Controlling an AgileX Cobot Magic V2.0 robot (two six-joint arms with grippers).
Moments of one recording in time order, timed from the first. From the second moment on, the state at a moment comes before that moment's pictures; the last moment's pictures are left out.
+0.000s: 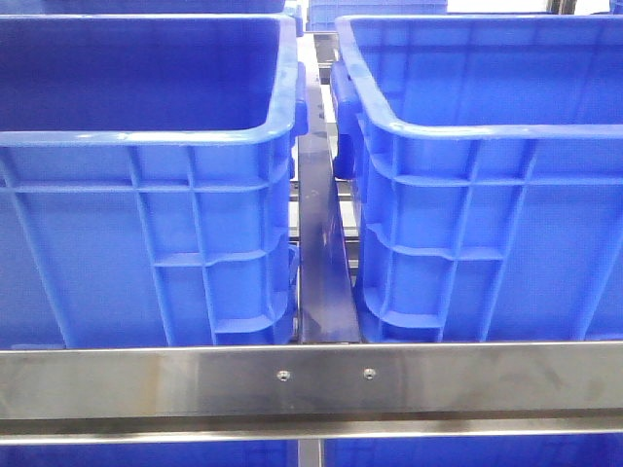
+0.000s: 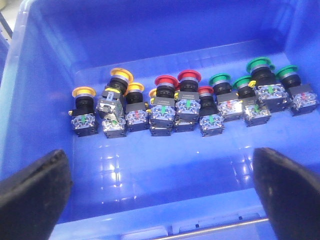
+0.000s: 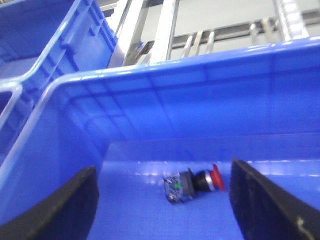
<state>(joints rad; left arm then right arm) -0.24 0.63 -0.74 0.23 0.67 -0.18 -0.18 1.10 -0.79 1.39 0.40 -1.21</state>
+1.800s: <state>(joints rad) -0.24 1.05 -1.06 0.25 0.78 -0.18 -0.18 0.44 -0.43 1.38 0.28 -1.30</state>
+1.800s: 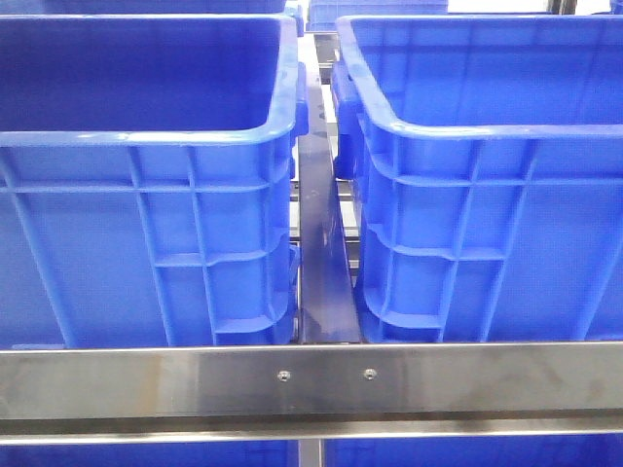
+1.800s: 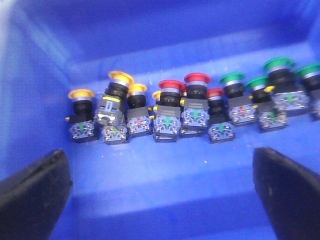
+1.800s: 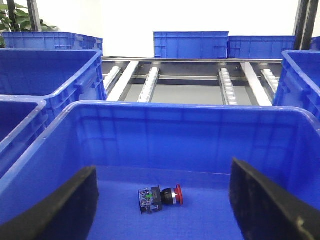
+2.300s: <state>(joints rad) -0.02 1.48 -1.34 0.10 0.88 0.11 -0.18 0.44 -0.43 1.38 0.28 -1.31</state>
